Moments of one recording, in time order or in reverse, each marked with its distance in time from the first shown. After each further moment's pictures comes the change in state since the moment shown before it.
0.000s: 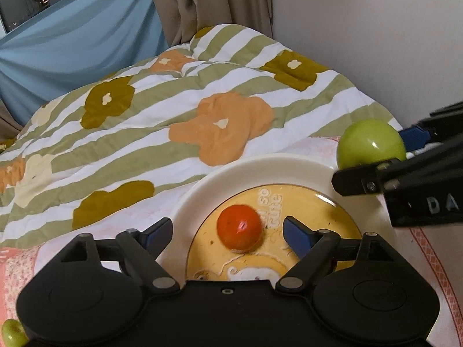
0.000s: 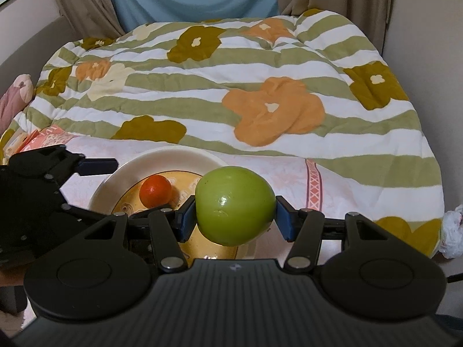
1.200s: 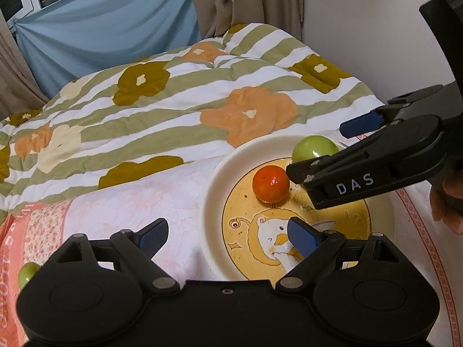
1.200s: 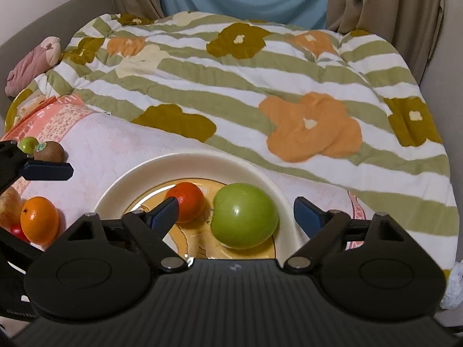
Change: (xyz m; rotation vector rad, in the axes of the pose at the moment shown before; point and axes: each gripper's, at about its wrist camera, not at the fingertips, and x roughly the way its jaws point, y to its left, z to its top) left arm -0.049 0.022 -0.033 -0.117 0.018 0.063; right arm 0.040 0.041 0.007 -0.193 -0.019 0.060
